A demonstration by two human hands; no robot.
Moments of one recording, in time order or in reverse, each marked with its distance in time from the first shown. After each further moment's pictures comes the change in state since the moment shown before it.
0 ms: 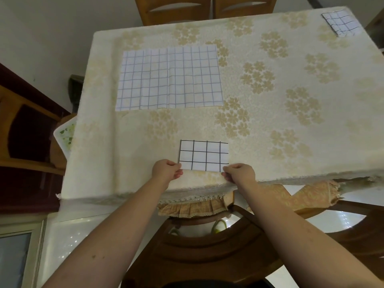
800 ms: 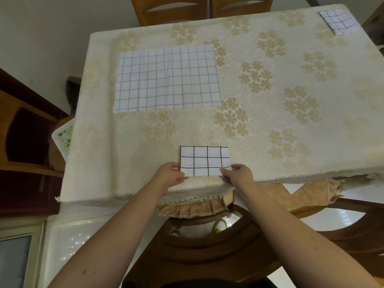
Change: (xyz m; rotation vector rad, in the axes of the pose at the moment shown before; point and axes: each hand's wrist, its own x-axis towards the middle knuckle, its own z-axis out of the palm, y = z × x) left_hand -0.011 -0.001 0.001 0.011 -0.222 -0.072; right_hand -0.011 -0.005 0.002 0.095 -0.001 0.062
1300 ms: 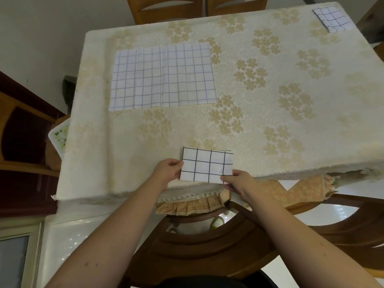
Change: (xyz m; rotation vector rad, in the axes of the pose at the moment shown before) left_hand 0.005 -0.002 0.013 0.033 0.047 0.084; right_hand -0.001 0.022 -0.031 -0.097 -0.204 0.049
